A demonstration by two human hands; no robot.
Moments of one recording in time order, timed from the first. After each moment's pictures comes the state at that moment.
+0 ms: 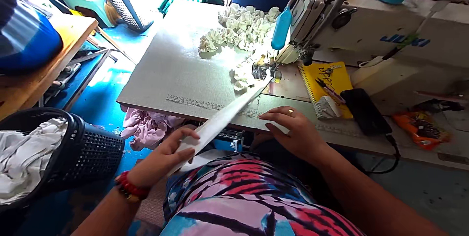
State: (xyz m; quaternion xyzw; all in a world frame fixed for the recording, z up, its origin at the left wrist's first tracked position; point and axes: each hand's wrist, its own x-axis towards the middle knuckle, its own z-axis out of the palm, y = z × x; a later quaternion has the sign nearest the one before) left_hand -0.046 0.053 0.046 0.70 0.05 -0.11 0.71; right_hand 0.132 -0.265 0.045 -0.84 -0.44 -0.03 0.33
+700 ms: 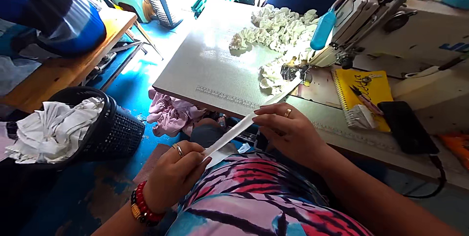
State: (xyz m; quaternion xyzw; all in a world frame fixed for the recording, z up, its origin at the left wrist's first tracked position) left_hand -0.110 0.035 0.062 0.92 -0.09 0.26 0.29; right_hand 0.103 -0.201 0.066 -0.75 -0.54 -0.04 0.38
